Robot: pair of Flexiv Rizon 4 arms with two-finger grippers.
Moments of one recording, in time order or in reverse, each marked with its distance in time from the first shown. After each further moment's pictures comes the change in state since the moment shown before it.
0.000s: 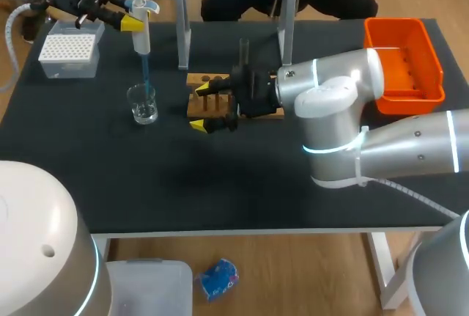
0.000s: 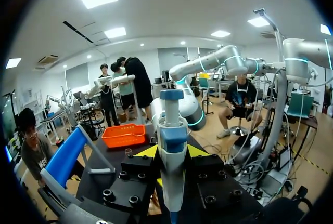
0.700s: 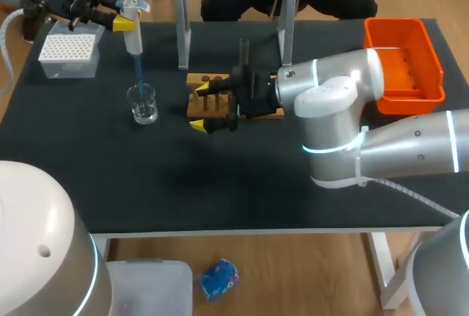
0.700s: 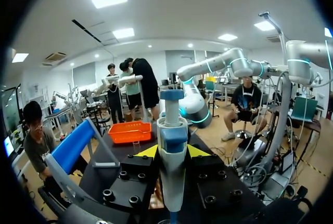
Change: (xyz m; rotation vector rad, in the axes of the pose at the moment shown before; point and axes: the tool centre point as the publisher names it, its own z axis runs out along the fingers) left arm -0.010 0.022 -0.021 0.024 -0.052 -0.028; right arm 0.000 0.000 0.000 -0.001 -0.001 0.000
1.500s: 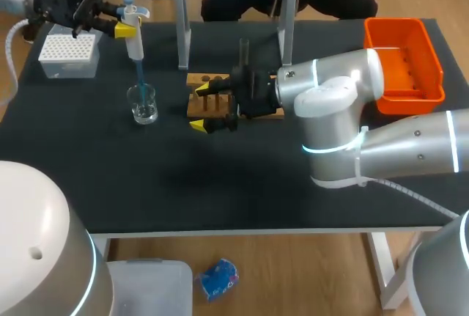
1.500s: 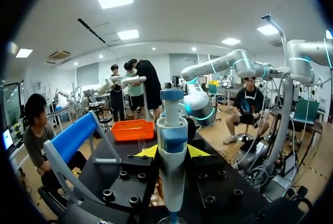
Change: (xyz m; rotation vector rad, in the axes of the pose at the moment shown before) left arm -0.012 0.028 -0.001 0.032 -0.018 -0.029; right arm 0.000 0.000 0.000 0.000 0.000 0.000
